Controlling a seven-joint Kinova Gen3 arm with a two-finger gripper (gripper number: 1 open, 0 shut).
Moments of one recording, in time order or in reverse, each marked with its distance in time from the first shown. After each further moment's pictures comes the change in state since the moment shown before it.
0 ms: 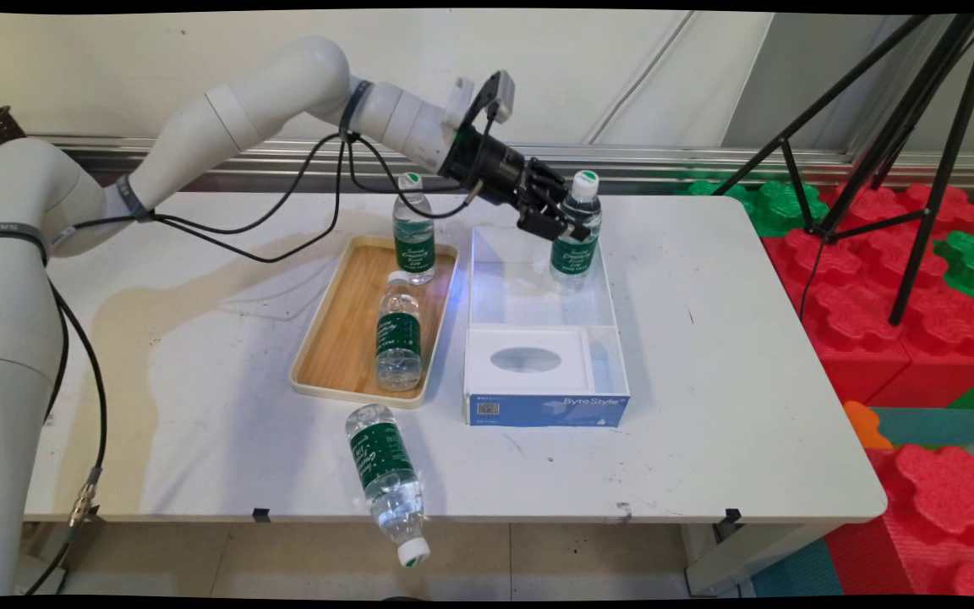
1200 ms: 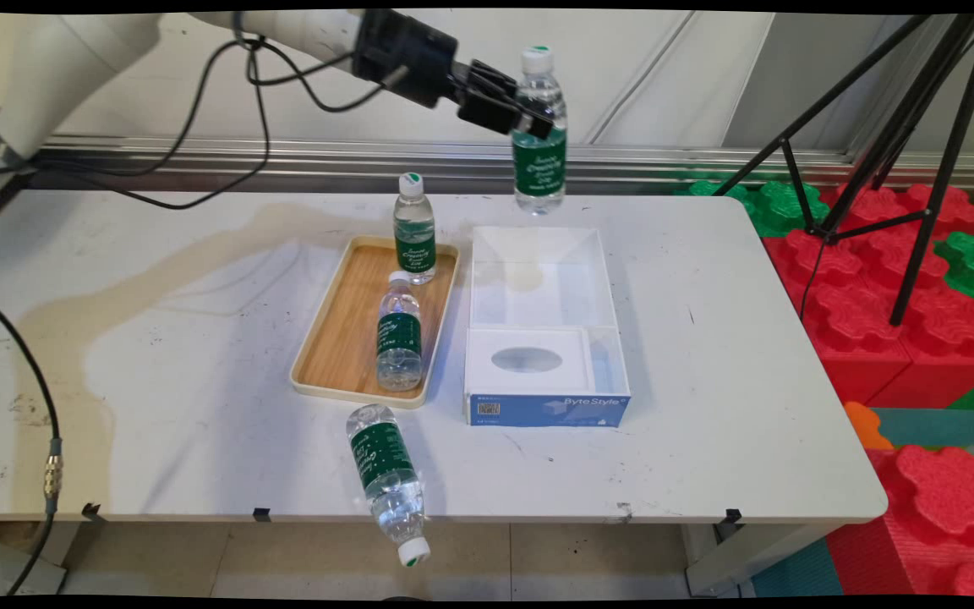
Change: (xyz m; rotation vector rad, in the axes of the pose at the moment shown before) arm 0.082 0.041 -0.134 0.015 0.115 -0.160
